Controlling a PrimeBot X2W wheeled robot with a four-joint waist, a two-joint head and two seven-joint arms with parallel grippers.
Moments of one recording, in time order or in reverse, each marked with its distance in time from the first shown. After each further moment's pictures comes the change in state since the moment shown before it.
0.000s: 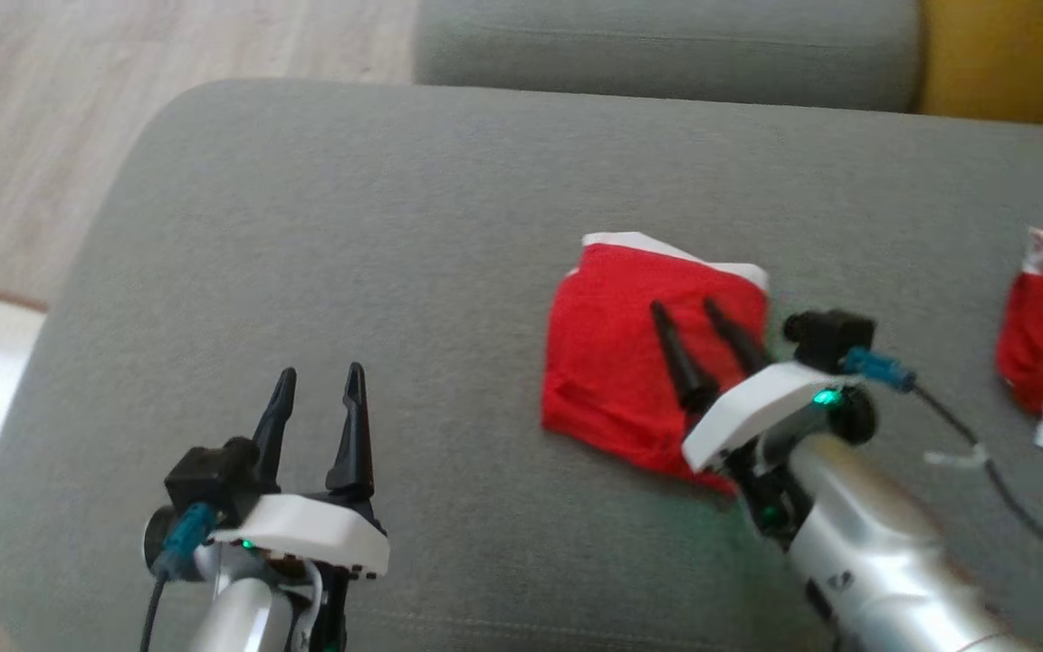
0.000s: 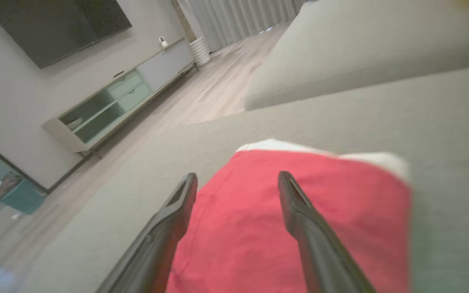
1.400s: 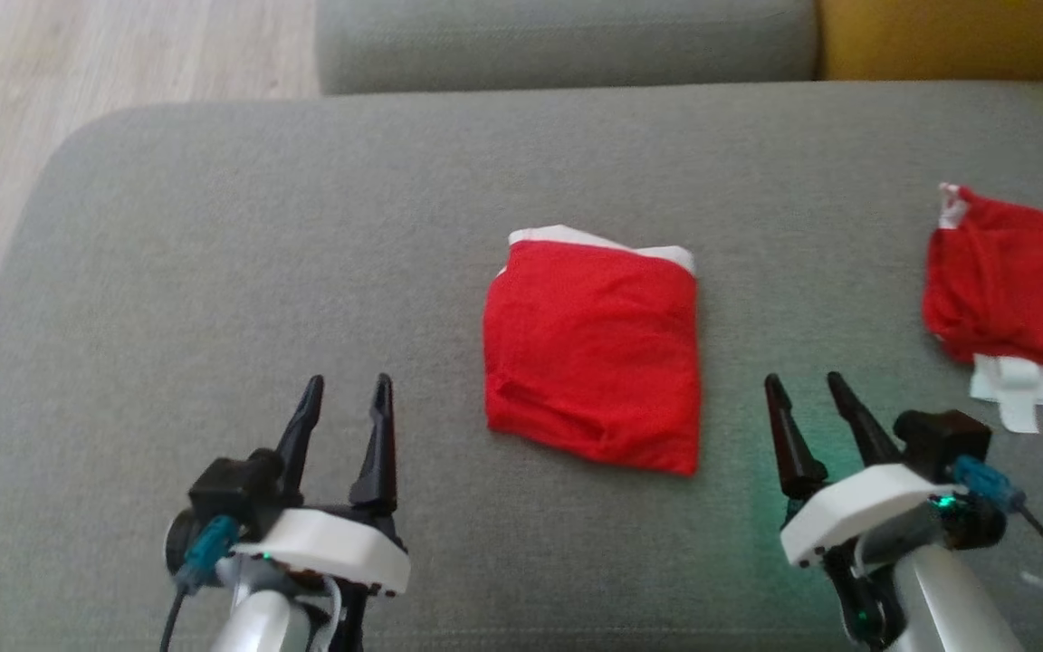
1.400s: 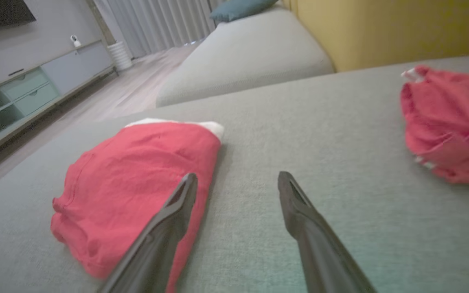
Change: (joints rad) left arm 0.029 0.000 -0.032 -0.040 0.011 -0.017 0.000; right arm 0.414 0.019 -0.500 -0.471 -0.509 0.000 0.153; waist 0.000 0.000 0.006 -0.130
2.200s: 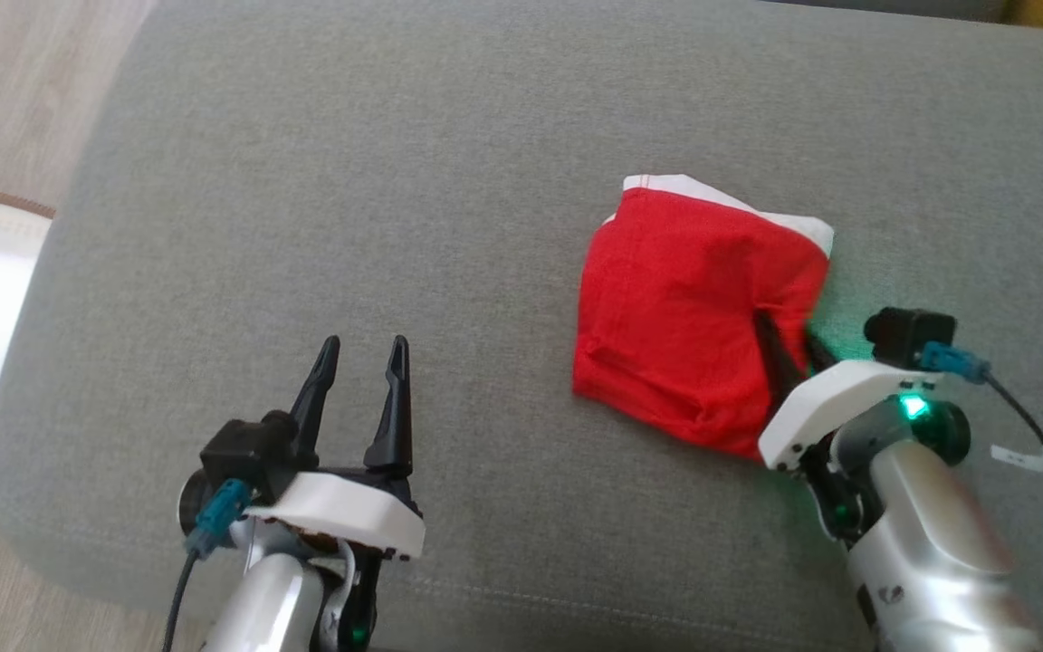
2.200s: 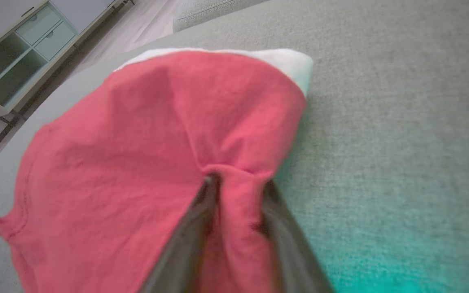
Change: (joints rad) left arm -0.078 -0.001 -0.047 0.008 -0.026 0.019 0.000; right arm -0.304 -0.004 0.046 0.336 0.124 0.000 0.096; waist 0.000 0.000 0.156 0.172
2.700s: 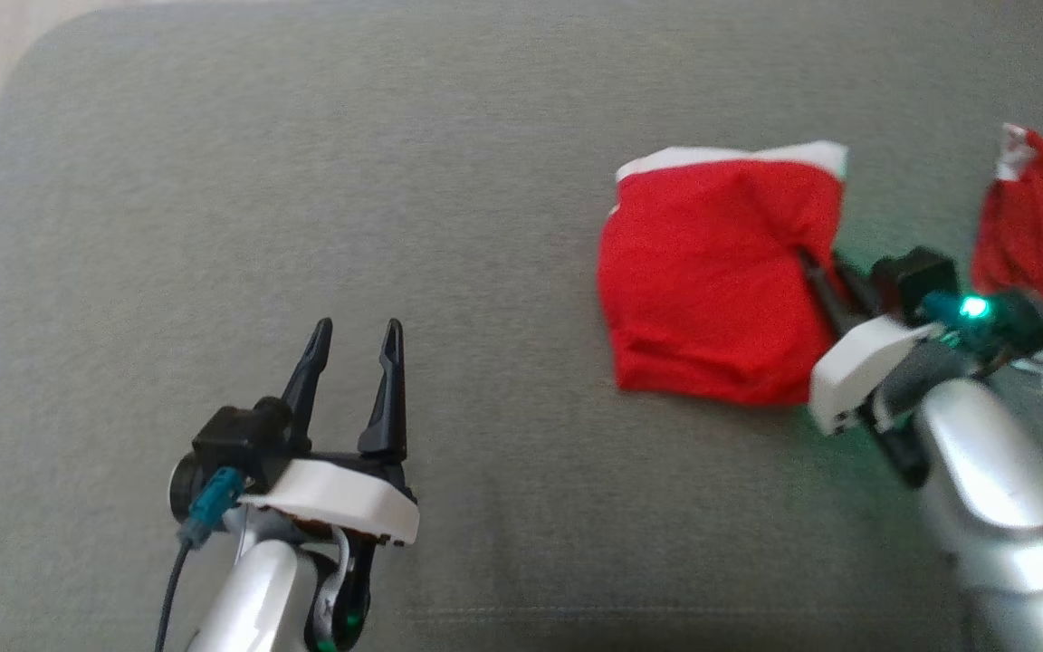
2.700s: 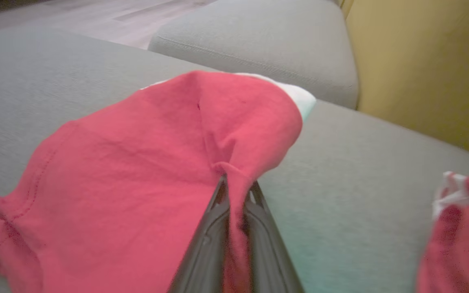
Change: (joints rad) left arm -0.020 0.000 0.015 -0.008 0.021 -0.008 0.000; right arm -0.070 -0.160 0.132 -0.077 -0.310 0.000 -0.077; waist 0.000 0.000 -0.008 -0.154
